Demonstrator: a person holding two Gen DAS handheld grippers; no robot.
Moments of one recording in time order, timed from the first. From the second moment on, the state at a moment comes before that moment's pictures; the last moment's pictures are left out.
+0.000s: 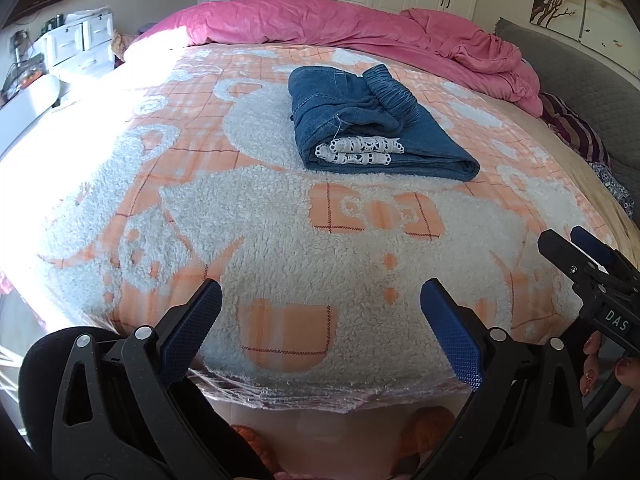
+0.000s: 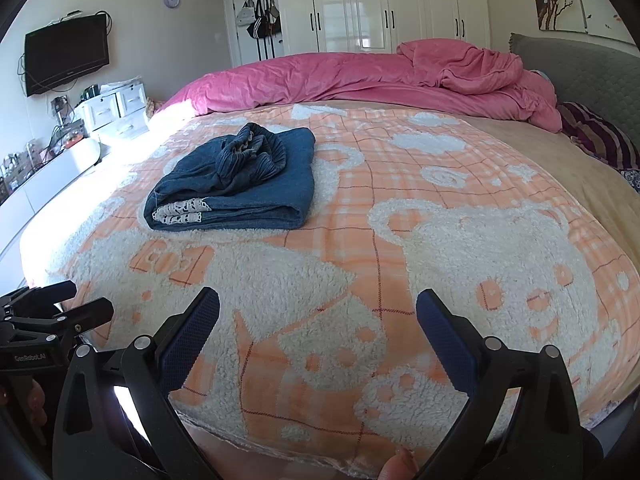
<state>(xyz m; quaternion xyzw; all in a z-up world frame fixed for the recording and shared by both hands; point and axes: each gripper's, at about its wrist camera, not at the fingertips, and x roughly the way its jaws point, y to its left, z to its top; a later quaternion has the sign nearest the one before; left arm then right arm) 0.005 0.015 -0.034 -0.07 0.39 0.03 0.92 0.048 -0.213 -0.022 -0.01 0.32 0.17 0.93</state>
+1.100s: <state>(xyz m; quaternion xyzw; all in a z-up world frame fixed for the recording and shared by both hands) 0.008 0.014 -0.035 -0.06 0.40 0.04 0.91 0.051 -0.215 -0.023 0.00 0.32 0.17 0.93</state>
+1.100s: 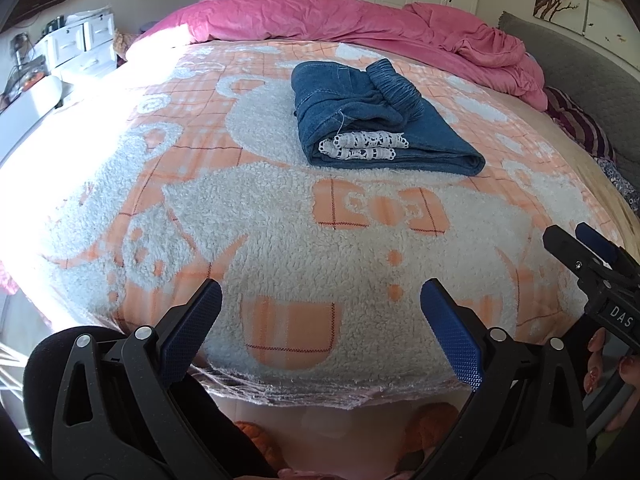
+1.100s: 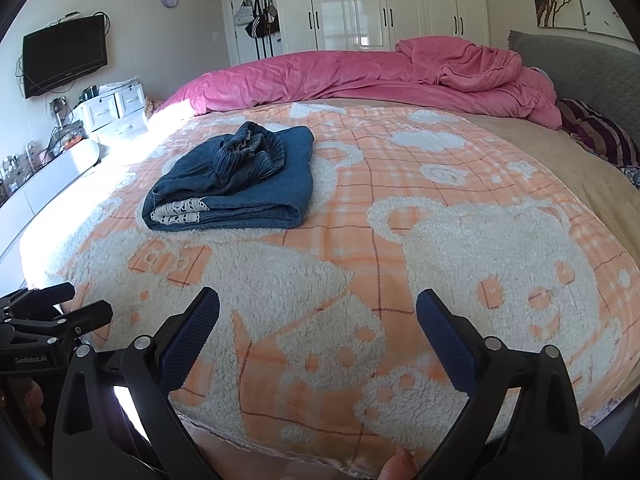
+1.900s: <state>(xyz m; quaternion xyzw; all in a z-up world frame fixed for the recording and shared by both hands) 0.088 0.183 0.004 -0.15 0.45 0.16 0.87 0.121 -0.301 0.004 0.09 0.33 0.07 0.94</state>
